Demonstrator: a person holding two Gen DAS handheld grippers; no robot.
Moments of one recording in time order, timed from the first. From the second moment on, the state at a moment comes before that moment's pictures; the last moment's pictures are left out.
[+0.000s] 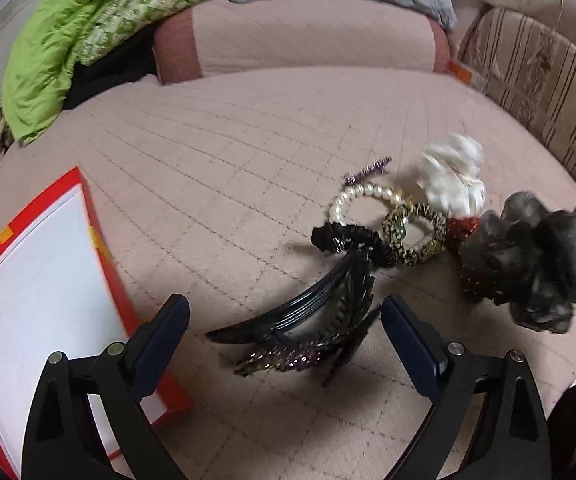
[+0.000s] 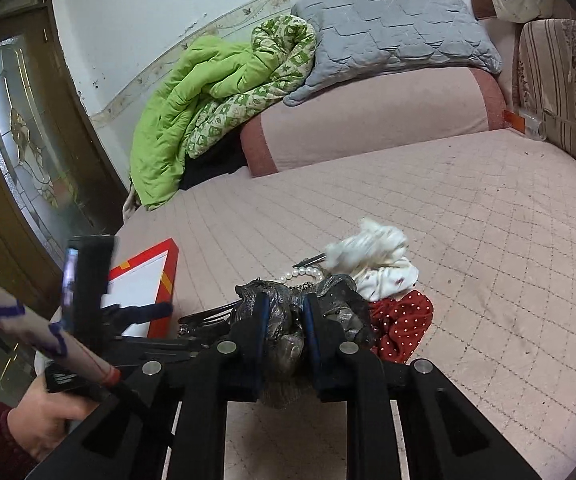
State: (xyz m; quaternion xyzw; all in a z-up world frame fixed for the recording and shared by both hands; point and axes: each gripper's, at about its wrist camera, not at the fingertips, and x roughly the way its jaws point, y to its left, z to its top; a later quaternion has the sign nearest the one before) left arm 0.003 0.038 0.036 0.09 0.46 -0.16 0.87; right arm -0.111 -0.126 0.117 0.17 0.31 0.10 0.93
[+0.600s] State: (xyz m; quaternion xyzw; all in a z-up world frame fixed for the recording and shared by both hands) left arm -0.021 0.031 0.027 0.10 0.45 -0.15 0.88; right arm -0.109 -0.131 0.109 0.18 0.31 0.10 0.93
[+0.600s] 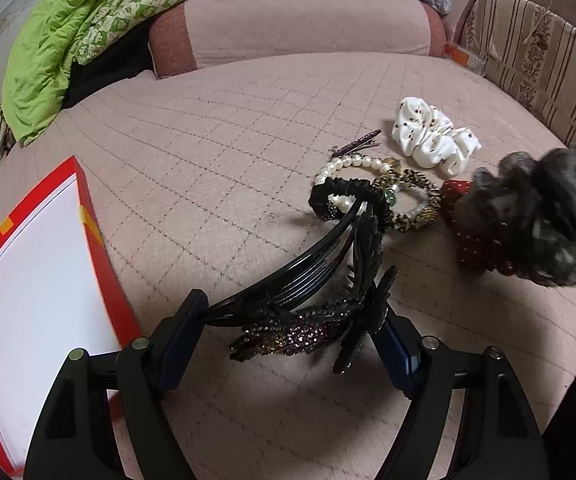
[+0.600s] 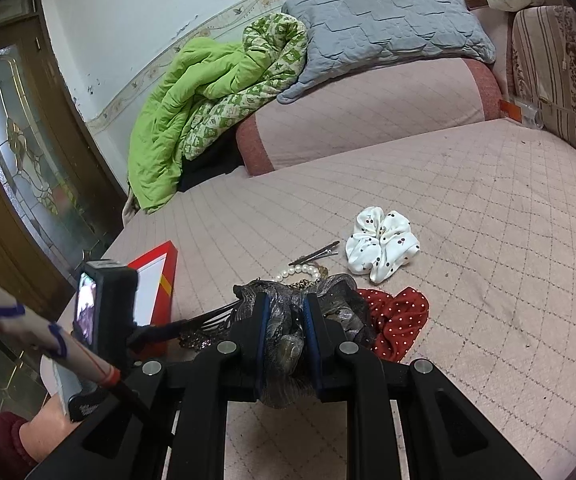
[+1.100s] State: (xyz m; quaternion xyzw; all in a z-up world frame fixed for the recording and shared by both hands) left arm -0.055 0.062 0.061 0.02 0.41 -0.16 0.90; right arm -0.113 -0.124 0.112 0.17 0.30 0.10 0.93
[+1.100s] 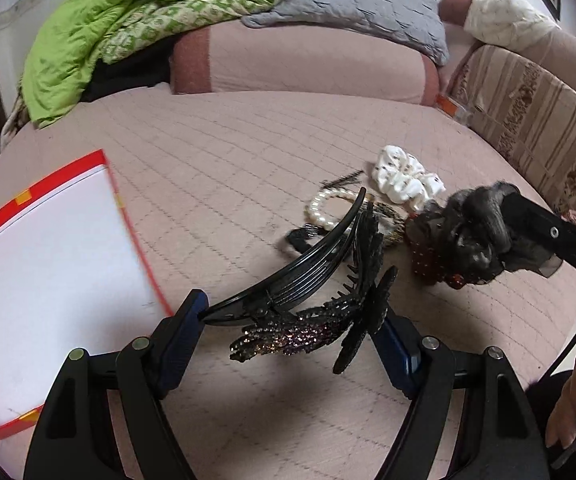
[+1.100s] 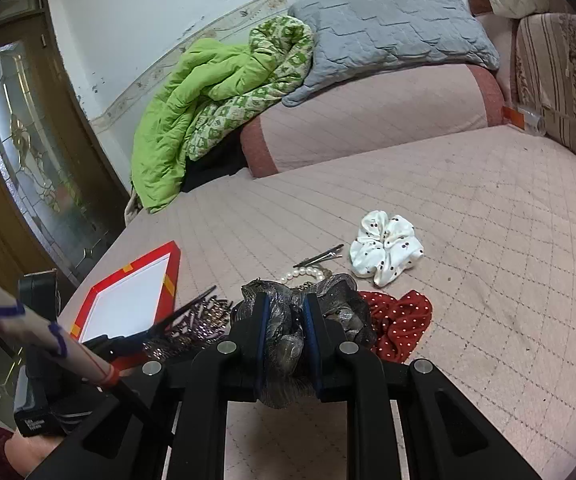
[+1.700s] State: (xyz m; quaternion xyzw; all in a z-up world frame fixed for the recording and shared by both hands) left arm -0.062 0.121 0.085 -0.03 0.37 -0.11 0.92; right arm -0.115 -0.076 0.119 0.09 0.31 0.10 0.94
